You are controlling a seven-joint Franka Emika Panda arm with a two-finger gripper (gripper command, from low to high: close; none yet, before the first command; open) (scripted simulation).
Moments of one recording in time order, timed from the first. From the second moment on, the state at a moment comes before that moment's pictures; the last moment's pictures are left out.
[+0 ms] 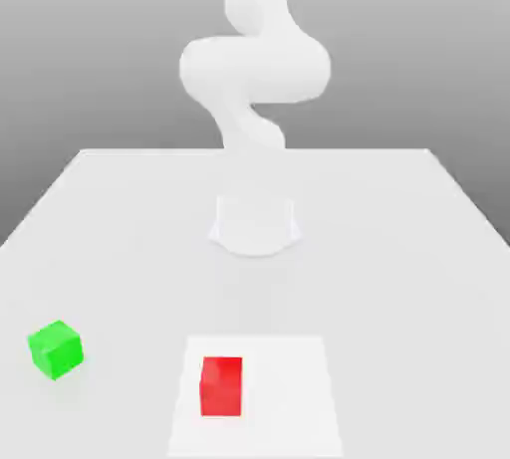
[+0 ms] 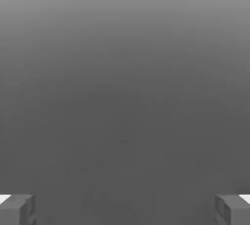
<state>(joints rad) 0.00 -0.71 -0.01 -2.34 0.00 2.35 0.79</state>
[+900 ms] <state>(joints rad) -0.03 0.28 -0.05 -2.63 0.06 2.91 0.67</state>
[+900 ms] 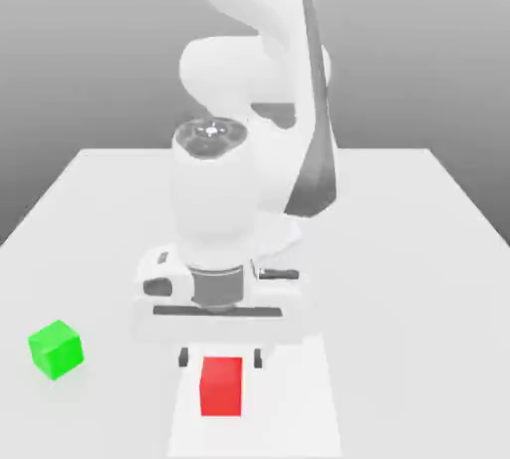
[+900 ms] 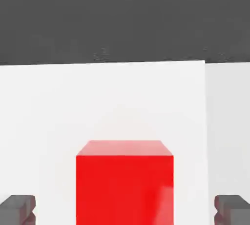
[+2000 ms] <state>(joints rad) -0.38 0.03 -0.29 -2.60 0.02 2.63 1.16</state>
